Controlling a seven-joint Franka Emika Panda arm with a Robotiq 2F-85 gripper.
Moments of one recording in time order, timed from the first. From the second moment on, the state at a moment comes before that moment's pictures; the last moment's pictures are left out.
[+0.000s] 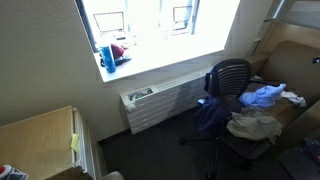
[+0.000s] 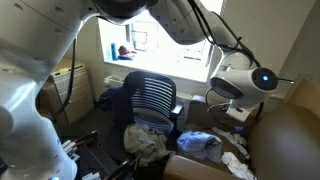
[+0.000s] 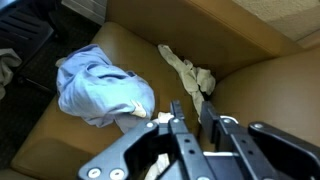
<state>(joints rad) -0.40 0.67 -0.25 -1.68 1.22 2.46 0.80</state>
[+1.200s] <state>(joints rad) -0.22 0.60 -0.19 -1.97 1.12 2.08 0.89</state>
